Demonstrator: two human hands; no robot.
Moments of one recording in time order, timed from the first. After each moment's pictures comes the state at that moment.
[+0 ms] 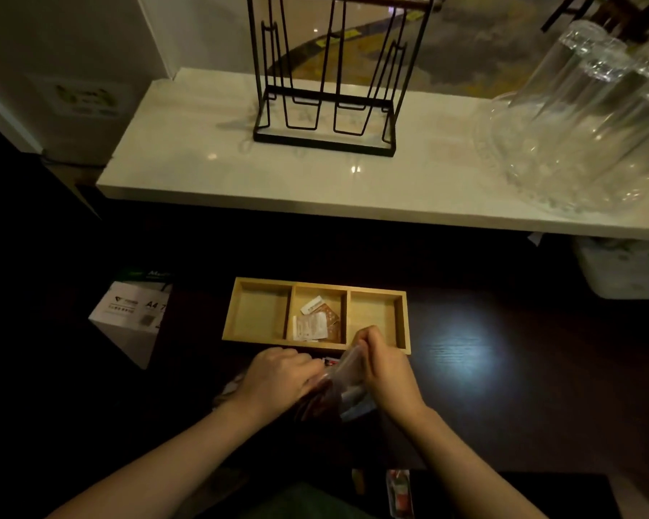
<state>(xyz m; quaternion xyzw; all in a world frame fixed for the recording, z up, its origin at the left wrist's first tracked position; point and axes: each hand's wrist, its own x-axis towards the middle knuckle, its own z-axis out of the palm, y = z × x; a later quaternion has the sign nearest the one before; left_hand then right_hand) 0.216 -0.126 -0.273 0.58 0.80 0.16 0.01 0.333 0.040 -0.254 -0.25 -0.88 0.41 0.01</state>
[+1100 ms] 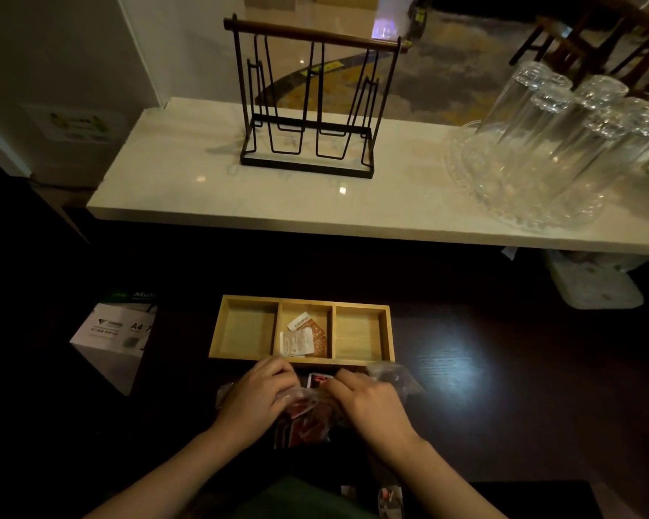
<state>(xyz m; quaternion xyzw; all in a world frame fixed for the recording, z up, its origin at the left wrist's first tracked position) 0.225 -0.137 -0.263 0.44 0.84 0.26 0.18 0.355 0.027 -0.241 -0.02 -0.99 0.15 0.00</state>
